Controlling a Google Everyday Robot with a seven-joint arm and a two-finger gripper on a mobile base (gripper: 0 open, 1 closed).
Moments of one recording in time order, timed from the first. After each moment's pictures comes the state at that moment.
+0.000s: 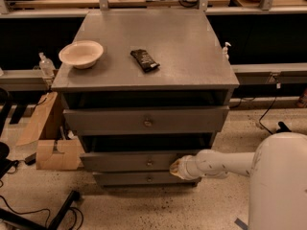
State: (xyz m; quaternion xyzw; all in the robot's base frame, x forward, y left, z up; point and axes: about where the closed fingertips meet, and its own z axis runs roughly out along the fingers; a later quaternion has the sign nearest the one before) arm 0.601 -0.109 0.352 -0.62 0.72 0.05 0.31
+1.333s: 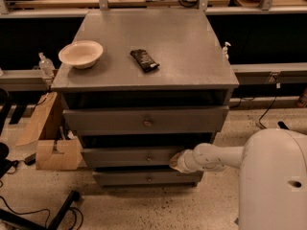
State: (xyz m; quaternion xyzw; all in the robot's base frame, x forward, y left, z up) arm 0.631 -0.109 0.352 -0.62 0.72 0.04 0.31
